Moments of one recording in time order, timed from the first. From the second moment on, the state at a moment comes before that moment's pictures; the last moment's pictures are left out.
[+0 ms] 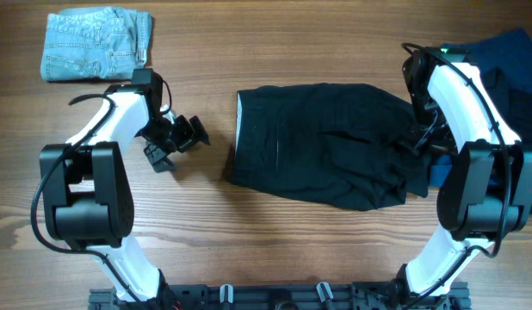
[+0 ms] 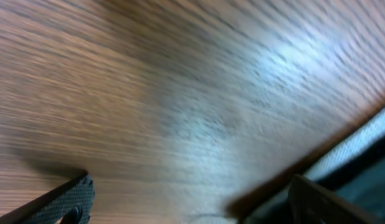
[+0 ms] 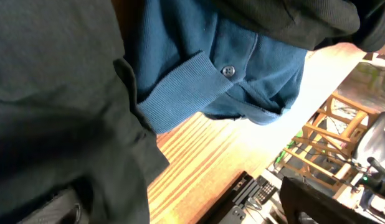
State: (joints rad) left arm 0.01 1.96 1.25 -0.94 0.35 -0.48; right arm -0.04 1.96 1.53 -1.51 0.47 0.63
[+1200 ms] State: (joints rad) left arm -0.46 1.87 1.25 -0.71 0.42 -0.54; right arm 0.29 1.83 1.49 -1.06 -0.52 0.25
